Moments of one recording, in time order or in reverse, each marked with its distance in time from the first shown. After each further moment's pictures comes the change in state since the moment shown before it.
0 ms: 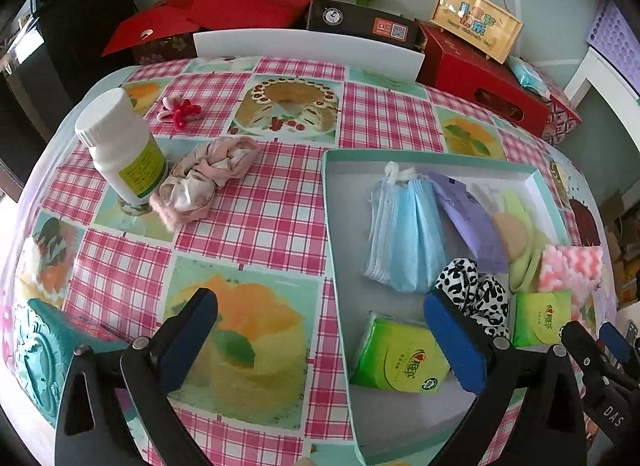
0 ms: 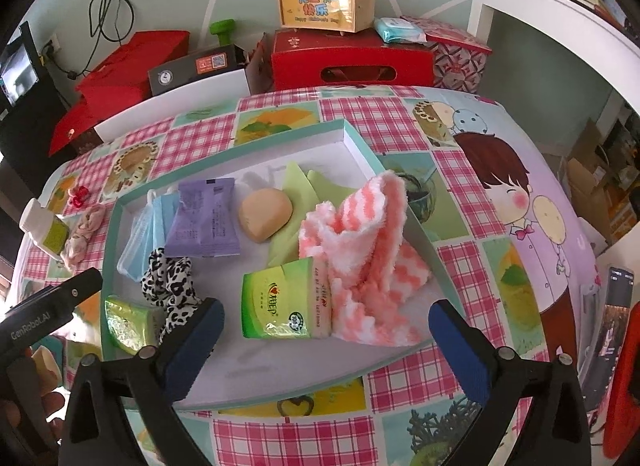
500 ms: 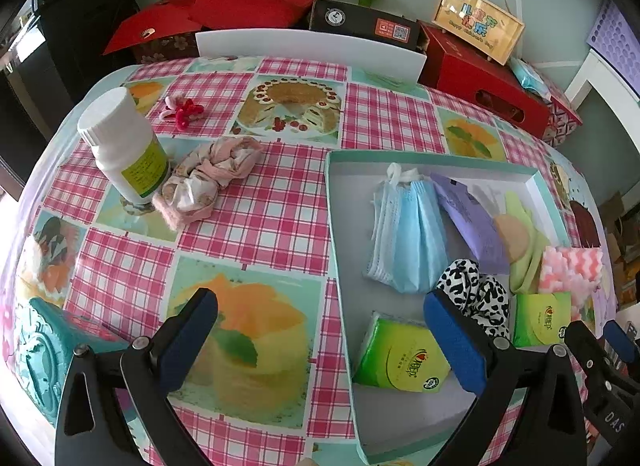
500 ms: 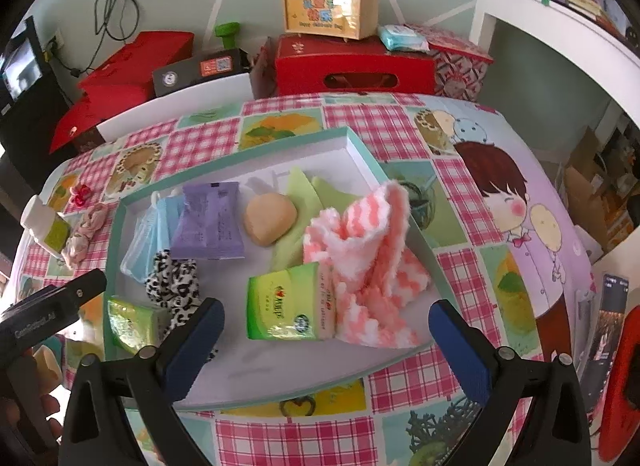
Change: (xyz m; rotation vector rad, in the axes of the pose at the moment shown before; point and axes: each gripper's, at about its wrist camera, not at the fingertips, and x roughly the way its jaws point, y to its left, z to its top) left arm -0.003 0.003 0.002 -0.006 -0.004 0.003; right arm -0.008 0.008 0.002 -0.031 -0.027 -0.004
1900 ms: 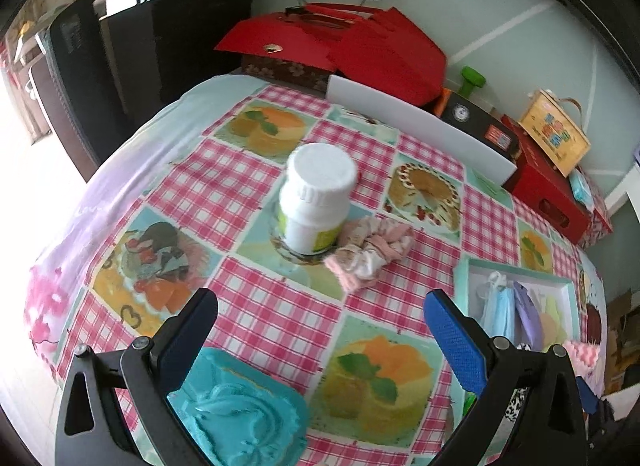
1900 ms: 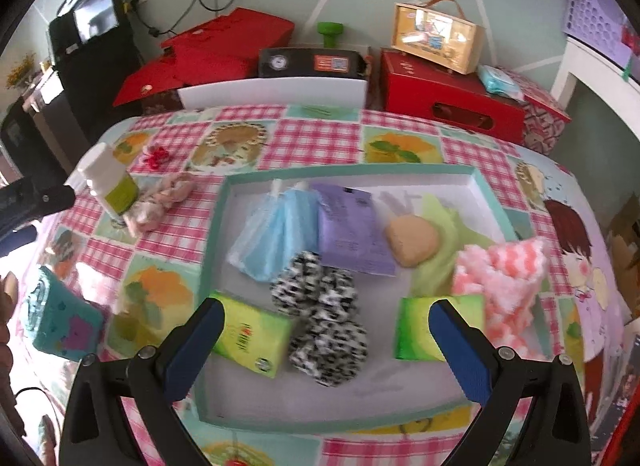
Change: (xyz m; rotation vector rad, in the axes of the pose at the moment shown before) left arm -0.055 0.139 0.022 -0.276 -0.132 0.080; right arm -0.003 0.106 -0.003 -0.217 -0.045 0.156
